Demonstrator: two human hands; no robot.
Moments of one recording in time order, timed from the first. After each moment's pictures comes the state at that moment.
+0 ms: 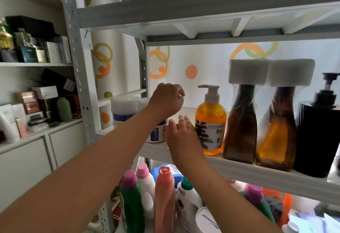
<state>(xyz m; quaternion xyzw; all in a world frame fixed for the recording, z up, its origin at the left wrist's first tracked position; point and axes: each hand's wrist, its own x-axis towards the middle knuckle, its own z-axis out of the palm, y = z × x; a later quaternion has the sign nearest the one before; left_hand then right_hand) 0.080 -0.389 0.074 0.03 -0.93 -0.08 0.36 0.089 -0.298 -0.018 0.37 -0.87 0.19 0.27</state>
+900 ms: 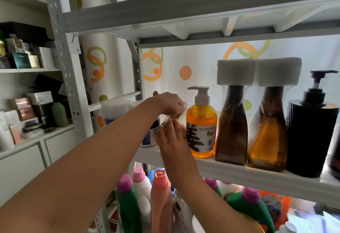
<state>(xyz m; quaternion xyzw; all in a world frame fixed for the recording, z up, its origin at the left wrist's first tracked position) 0.035 -0.383 0.086 0.07 -0.99 0.03 0.08 0.084 -0.294 -0.044 0.40 -0.82 0.18 0.38</state>
